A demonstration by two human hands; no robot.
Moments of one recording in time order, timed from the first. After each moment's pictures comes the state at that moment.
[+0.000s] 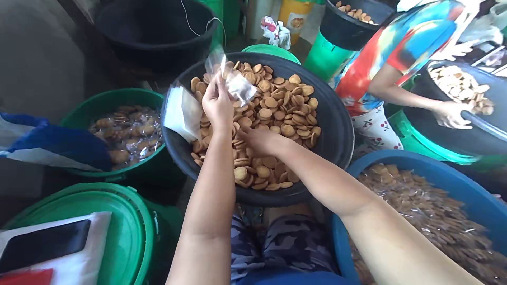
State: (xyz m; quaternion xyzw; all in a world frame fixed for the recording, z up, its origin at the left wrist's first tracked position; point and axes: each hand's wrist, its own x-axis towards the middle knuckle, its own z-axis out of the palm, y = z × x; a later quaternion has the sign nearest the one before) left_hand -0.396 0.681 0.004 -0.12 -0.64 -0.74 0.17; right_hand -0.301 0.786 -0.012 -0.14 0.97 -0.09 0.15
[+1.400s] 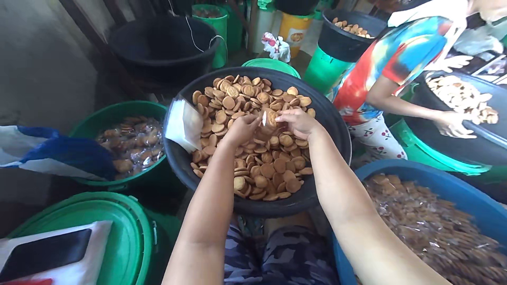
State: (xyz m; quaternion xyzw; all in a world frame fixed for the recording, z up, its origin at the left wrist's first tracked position) left_hand -0.381 0.696 -0.001 -0.31 -0.80 -0.47 -0.19; right_hand -0.301 0.911 0.003 0.07 0.74 -0.66 0.01
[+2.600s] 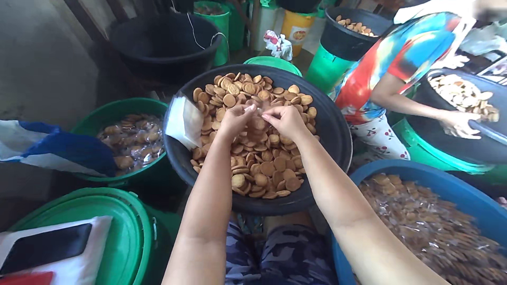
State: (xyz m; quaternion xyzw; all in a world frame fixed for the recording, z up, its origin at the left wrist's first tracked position) left_hand -0.388 0.686 0.002 -0.23 -0.74 -0.61 -0.16; right_hand -0.302 0.869 0.007 -0.03 0.91 -0.36 -0.20
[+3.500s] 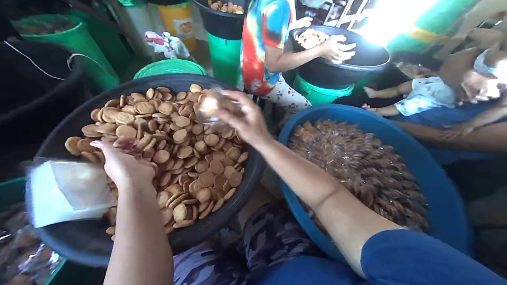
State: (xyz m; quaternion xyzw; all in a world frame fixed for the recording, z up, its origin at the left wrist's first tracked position) left_hand -0.360 0.707 0.009 0.01 -0.59 -0.80 -0.10; right_hand -0.185 0.904 0.027 0.04 0.75 -0.48 -0.45
